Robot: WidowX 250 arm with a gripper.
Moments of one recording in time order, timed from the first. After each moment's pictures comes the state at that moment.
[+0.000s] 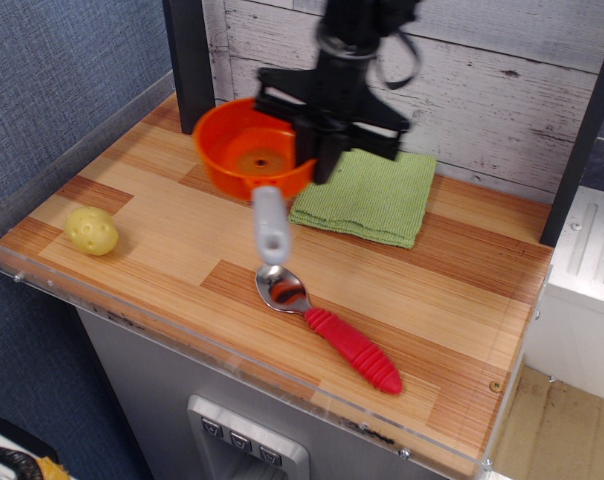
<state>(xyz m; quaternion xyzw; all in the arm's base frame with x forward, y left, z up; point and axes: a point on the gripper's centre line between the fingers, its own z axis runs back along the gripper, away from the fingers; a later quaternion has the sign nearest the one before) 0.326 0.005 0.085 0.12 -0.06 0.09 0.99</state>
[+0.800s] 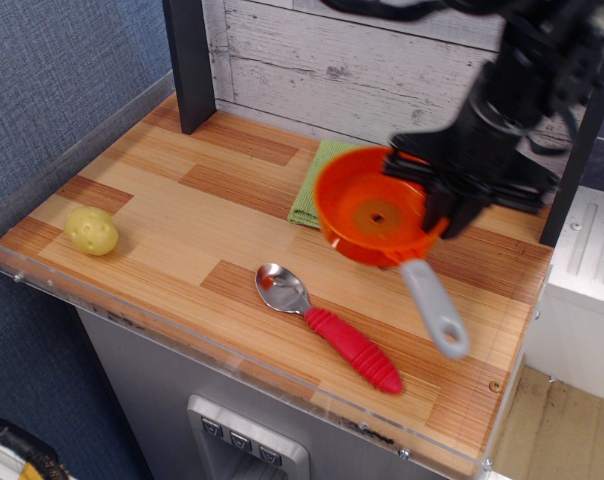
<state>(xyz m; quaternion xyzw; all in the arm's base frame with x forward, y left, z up) 0.333 -0.093 0.063 0.11 -0.11 0.15 0.98</state>
